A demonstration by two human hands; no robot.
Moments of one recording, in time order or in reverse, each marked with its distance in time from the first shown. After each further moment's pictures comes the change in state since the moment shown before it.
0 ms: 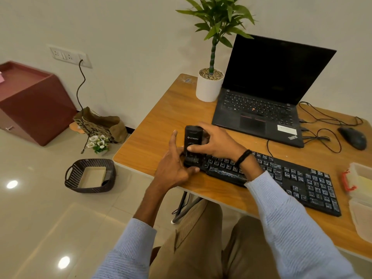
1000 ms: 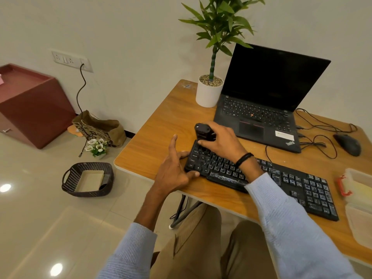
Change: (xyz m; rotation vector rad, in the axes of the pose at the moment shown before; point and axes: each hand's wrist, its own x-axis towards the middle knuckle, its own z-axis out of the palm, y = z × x) left_hand 0.000 -0.001 0.001 0.010 0.023 -0.016; right_hand 0.003 0.013 -0.008 -0.148 0.203 0.060
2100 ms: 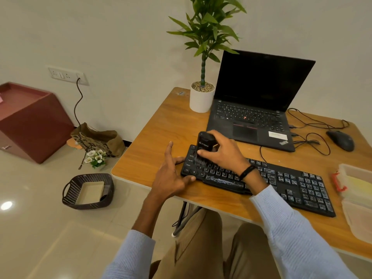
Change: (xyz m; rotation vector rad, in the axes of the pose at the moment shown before) left_hand -0.001 0.002 -0.001 -0.019 -0.018 -0.044; right_hand -0.030 0.010 -0.006 0.106 0.049 0.050
